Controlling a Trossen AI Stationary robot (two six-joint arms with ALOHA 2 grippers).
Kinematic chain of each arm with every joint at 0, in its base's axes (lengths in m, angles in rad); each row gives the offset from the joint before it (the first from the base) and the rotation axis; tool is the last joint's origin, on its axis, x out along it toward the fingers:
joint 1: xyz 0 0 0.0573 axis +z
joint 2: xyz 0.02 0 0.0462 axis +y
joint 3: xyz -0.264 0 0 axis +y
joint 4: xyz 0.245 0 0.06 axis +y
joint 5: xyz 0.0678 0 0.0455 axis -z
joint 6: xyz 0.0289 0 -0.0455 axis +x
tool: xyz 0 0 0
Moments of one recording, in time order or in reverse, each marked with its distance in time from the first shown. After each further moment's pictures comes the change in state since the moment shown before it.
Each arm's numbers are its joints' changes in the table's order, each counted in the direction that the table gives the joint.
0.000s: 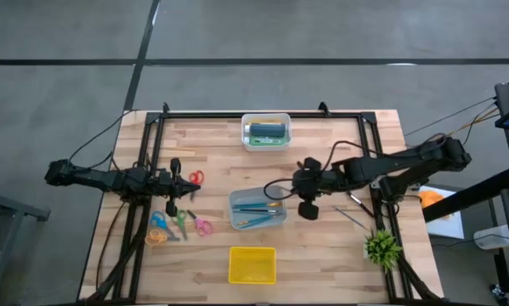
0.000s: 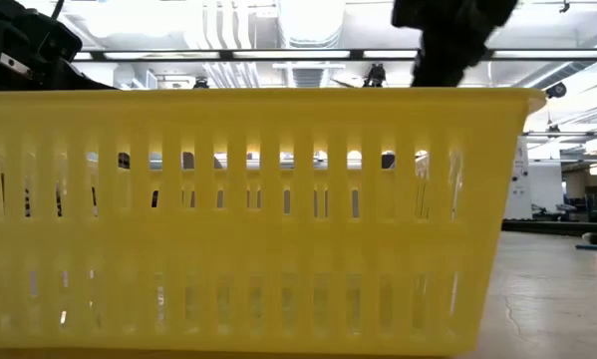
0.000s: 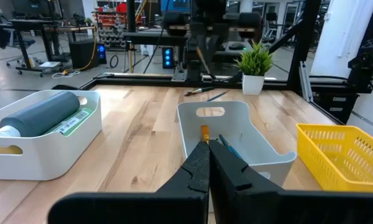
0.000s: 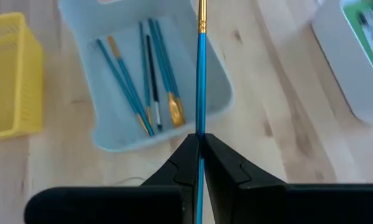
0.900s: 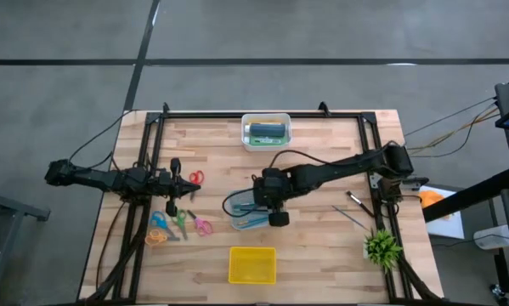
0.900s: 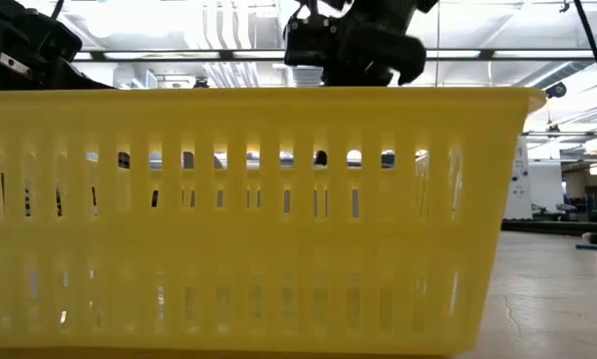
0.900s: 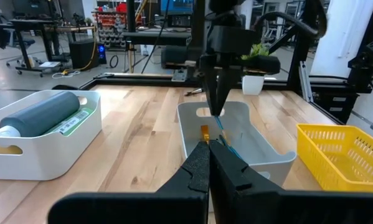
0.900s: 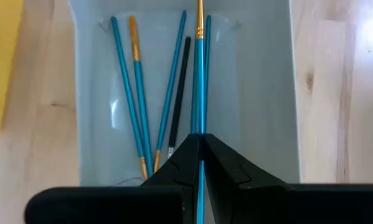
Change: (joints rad) left arm 0.000 0.000 0.000 0.000 0.000 0.000; right arm -0.044 0.543 -0.440 0.109 -0.134 -0.328
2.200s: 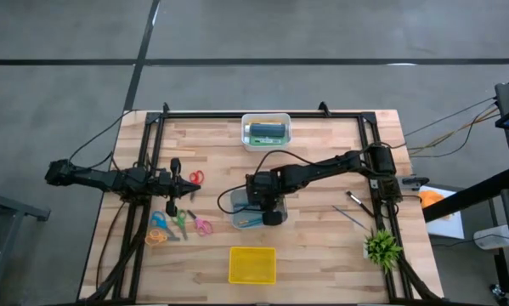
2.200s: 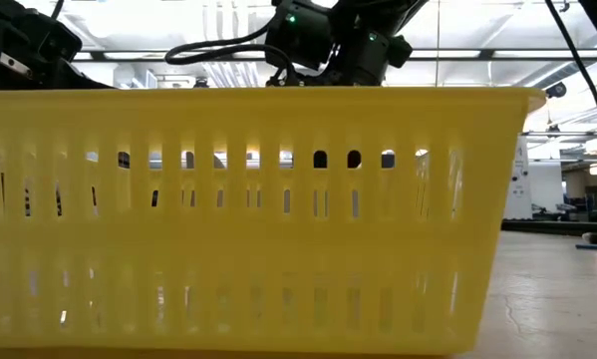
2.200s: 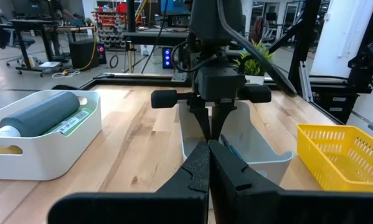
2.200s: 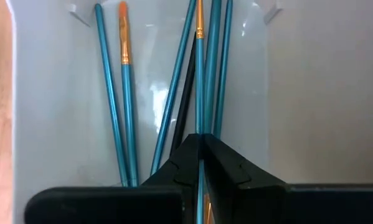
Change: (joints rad) left arm 0.000 0.000 0.000 0.000 0.000 0.000; right arm -0.064 0.141 0.001 -0.108 -0.138 -0.018
